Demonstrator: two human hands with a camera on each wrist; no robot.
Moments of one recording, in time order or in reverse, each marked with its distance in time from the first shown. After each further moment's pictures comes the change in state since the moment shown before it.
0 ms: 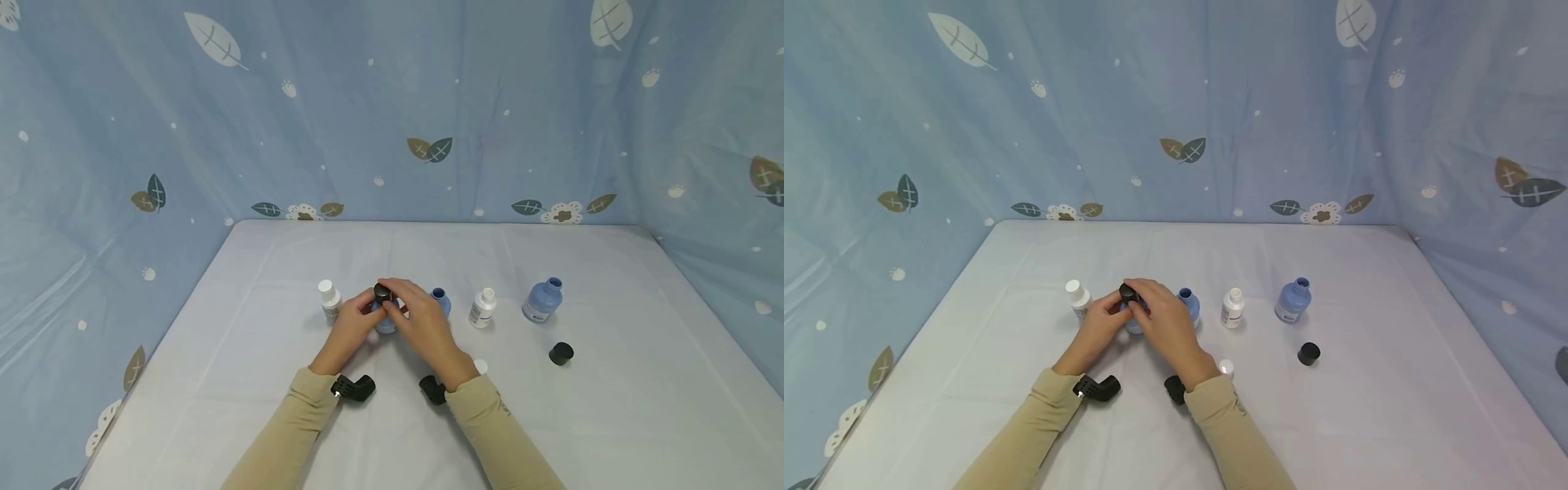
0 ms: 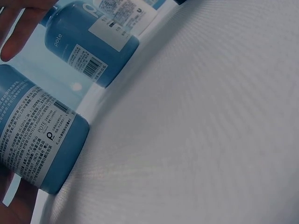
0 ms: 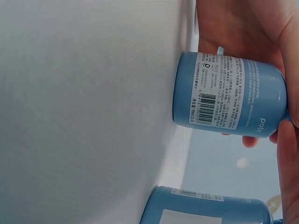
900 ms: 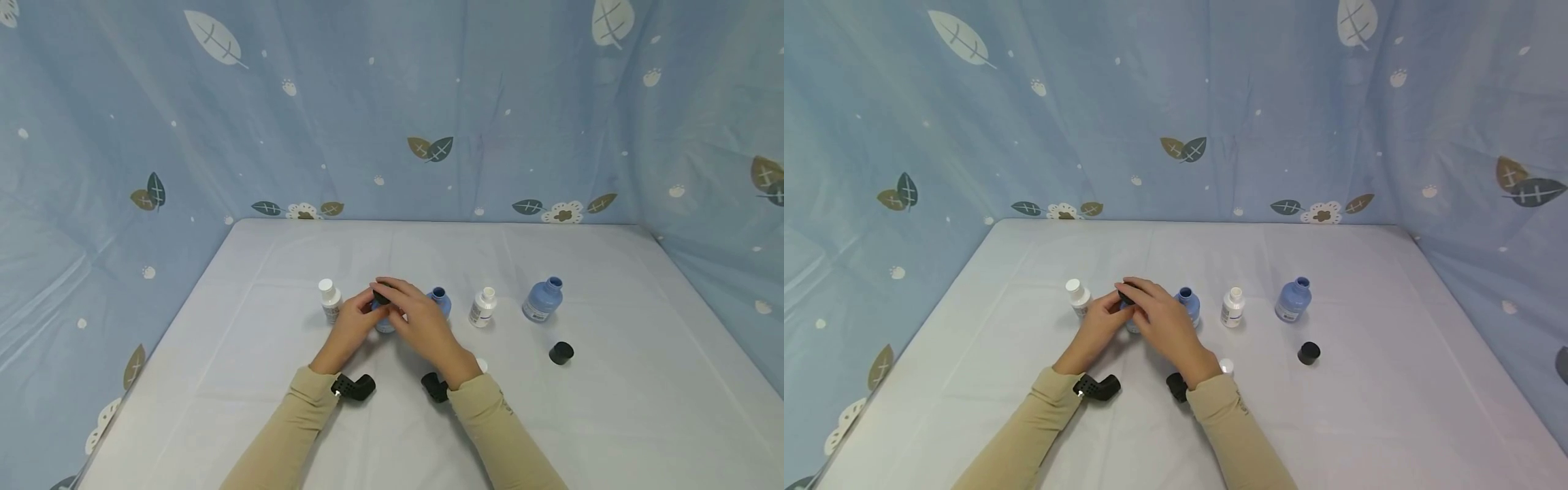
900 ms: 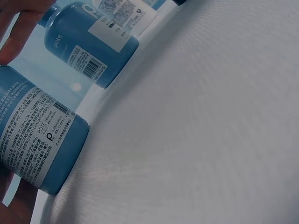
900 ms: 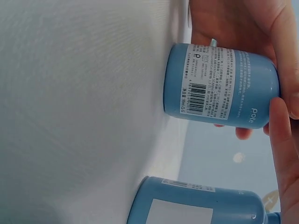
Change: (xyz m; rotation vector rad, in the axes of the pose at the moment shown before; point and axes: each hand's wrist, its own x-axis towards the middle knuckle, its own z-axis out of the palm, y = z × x) left_hand 0.007 -0.033 0.002 0.005 0.008 -0.022; right_hand 0.001 0.001 -0.004 -0.017 -0.109 -0.066
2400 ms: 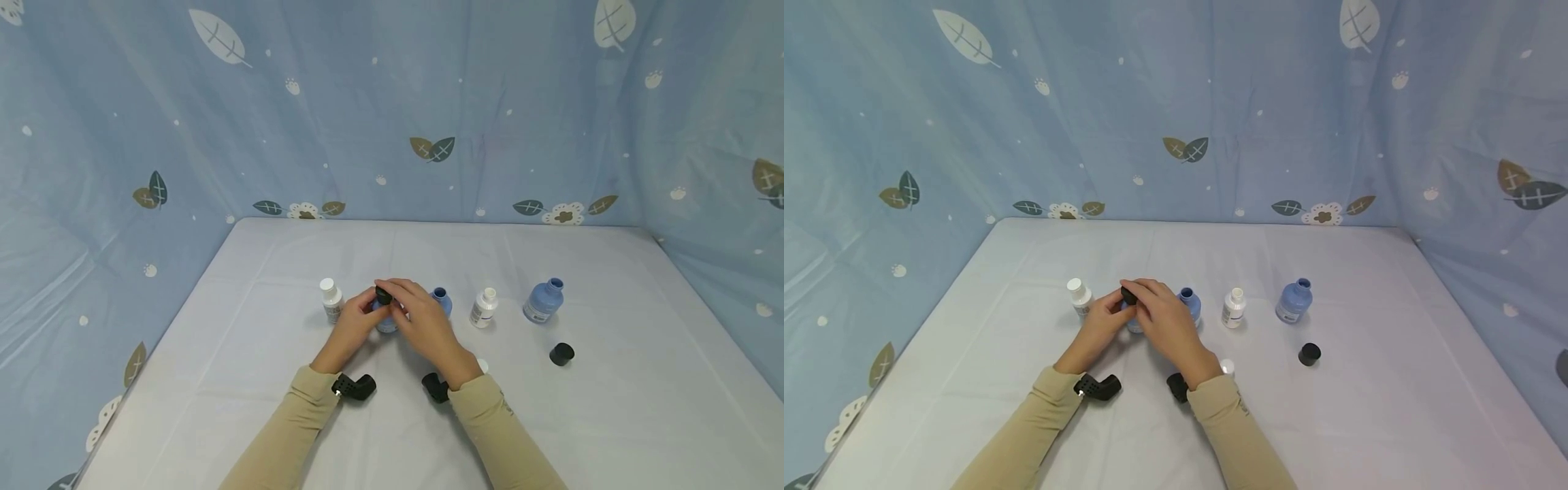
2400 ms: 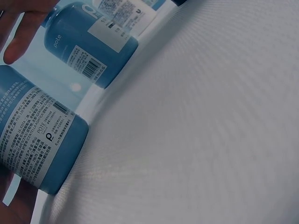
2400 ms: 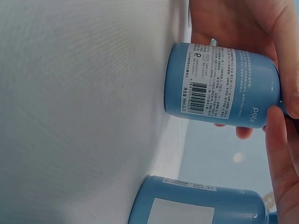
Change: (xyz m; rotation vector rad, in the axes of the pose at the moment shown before) left_hand -0.009 0.034 -0.003 -0.017 -0.031 -0.011; right_hand 0.000 -0.002 -0.001 -0.029 0.024 0.043
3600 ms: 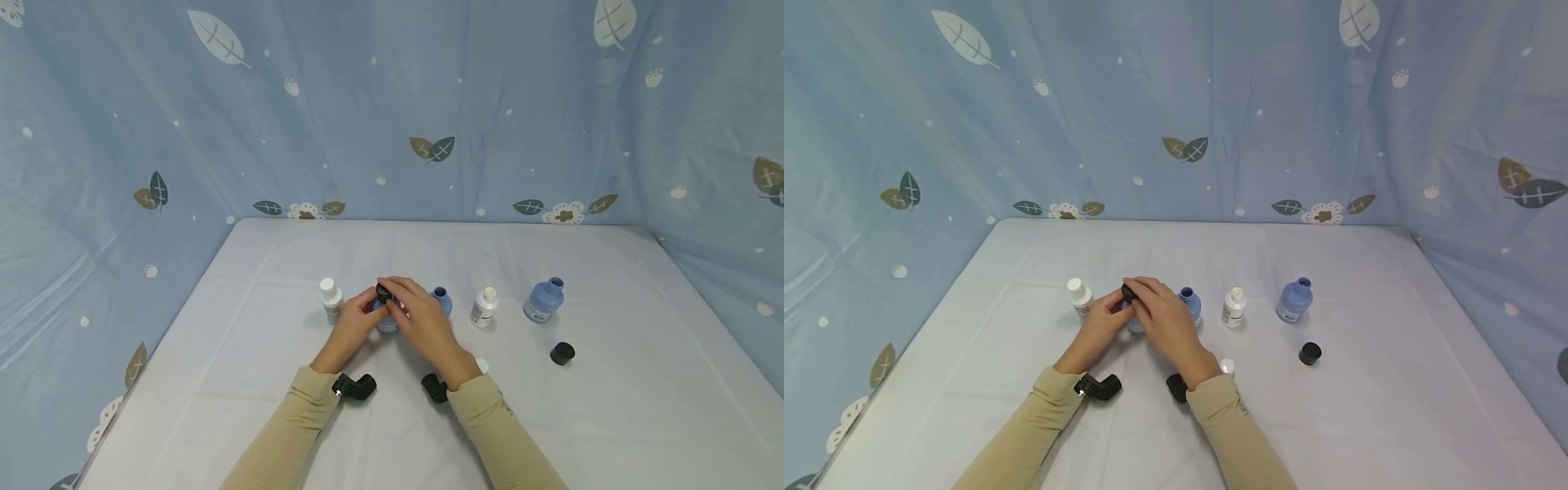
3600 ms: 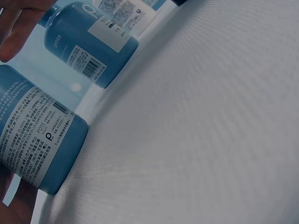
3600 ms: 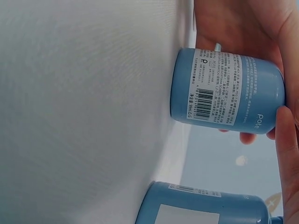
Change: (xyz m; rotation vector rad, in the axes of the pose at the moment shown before) left_hand 0.009 -0.031 0.002 0.014 0.026 0.034; right_hand 0.000 0.002 0.003 0.012 0.068 -0.033
